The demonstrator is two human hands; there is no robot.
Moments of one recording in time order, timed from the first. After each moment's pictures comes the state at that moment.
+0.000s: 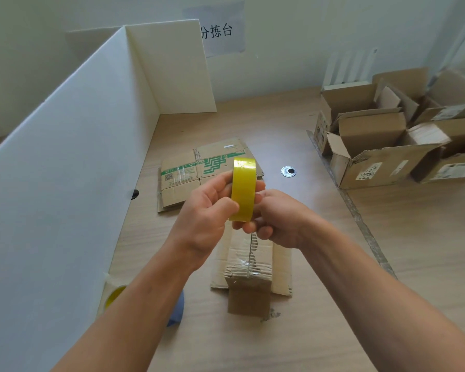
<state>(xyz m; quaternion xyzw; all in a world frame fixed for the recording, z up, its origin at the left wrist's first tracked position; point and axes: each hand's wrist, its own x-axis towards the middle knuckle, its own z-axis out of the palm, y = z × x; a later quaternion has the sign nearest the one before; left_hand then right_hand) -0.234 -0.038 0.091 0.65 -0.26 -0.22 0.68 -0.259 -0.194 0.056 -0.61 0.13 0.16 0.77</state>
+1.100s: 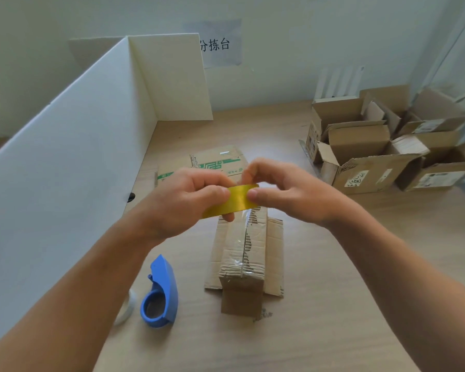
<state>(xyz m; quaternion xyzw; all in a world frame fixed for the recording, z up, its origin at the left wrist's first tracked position) -0.225 -0.010 0.143 0.75 -0.37 -0.23 0.49 -0.292 -0.220 0.119 -0.83 -0.14 -0.01 0.54</state>
